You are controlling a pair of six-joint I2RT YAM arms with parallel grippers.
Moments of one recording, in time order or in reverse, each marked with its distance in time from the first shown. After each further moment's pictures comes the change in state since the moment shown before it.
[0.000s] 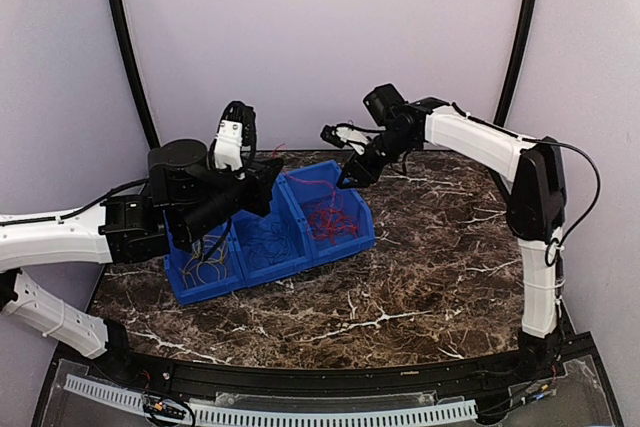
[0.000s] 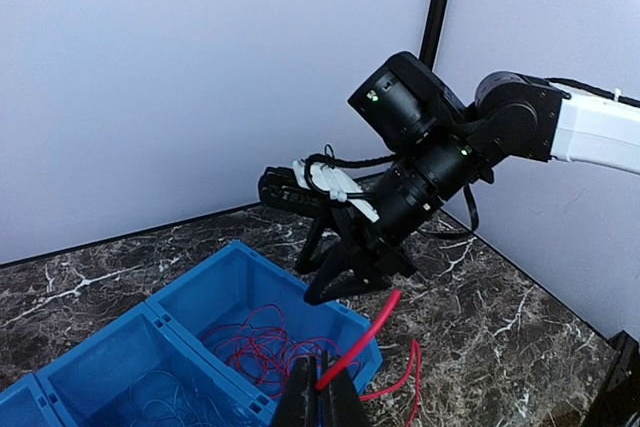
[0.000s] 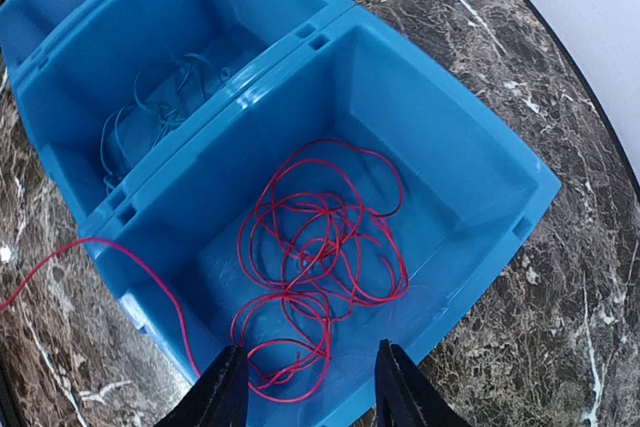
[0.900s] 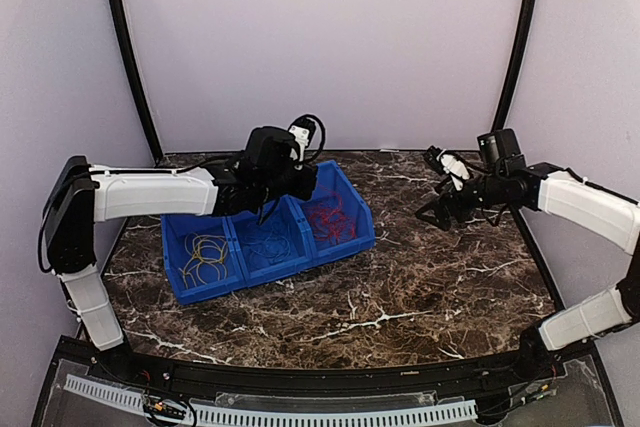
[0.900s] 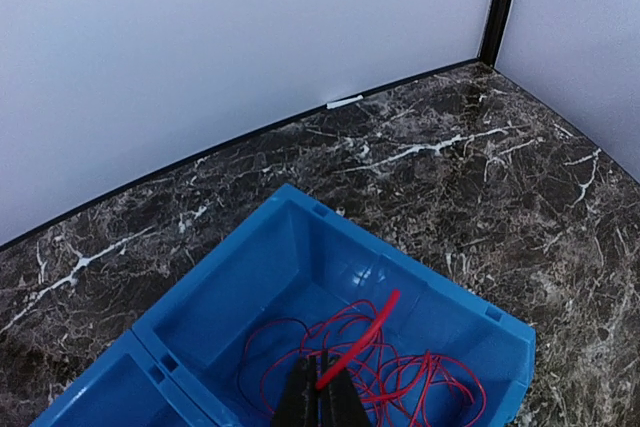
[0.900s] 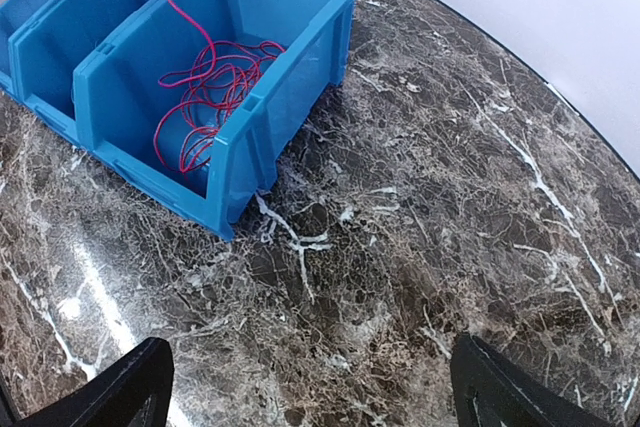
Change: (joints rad) left arm 0.266 0.576 0.343 -0.044 0.174 0.096; right arm -0.262 -0.819 -1.043 0.422 0.000 0.068
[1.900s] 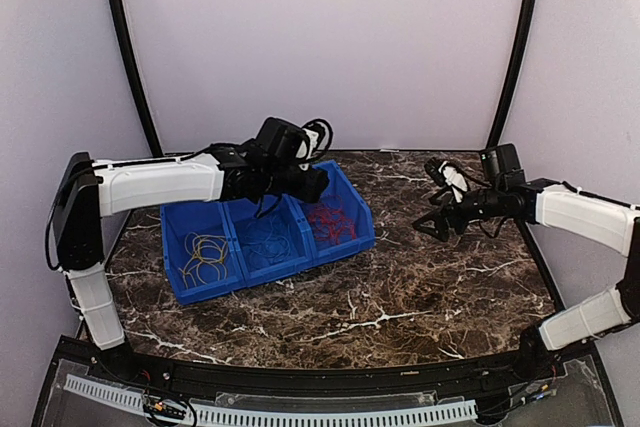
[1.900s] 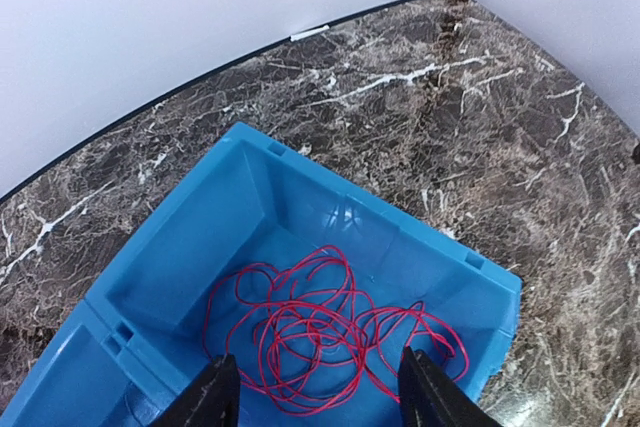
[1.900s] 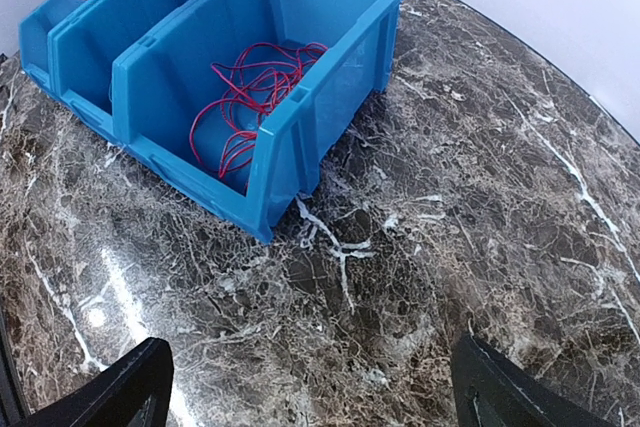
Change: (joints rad) left arm 0.000 0.095 0.171 -0.290 0.108 -0.030; right arm -0.033 -0.013 -0.138 0.158 -0.148 0.010
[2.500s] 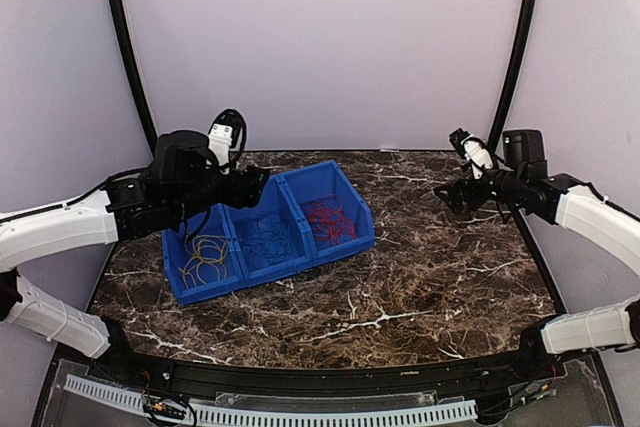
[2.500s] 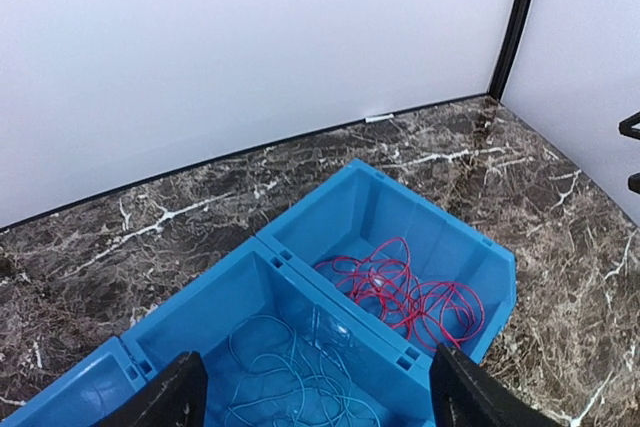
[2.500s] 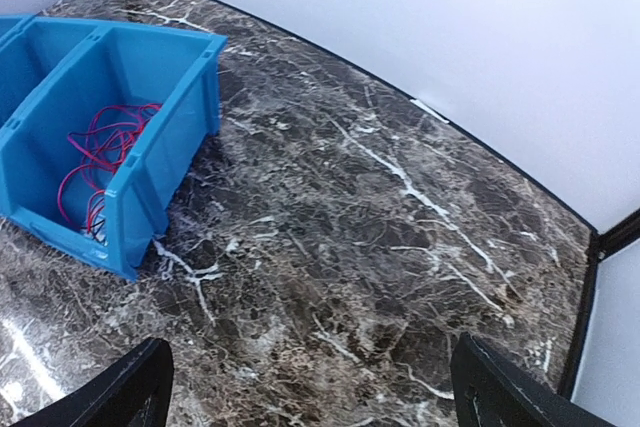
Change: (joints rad) left arm 0.000 -0.630 -0.527 0.137 -0.151 -0.034; right arm -0.023 -0.137 0.021 0.029 0.312 0.075
